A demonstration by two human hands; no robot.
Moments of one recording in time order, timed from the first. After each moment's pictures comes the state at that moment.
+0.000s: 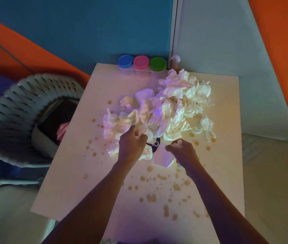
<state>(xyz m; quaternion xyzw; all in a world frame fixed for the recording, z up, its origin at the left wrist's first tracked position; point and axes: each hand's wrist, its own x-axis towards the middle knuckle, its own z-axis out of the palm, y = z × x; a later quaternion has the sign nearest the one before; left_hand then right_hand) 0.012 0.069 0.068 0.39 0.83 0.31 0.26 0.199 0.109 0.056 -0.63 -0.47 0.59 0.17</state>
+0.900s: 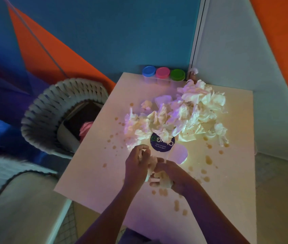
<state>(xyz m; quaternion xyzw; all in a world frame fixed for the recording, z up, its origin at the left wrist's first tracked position) 0.033 -0.061 0.088 0.33 0.78 0.47 0.25 0.158 0.006 0.084 -0.38 -0.27 0.89 0.05</state>
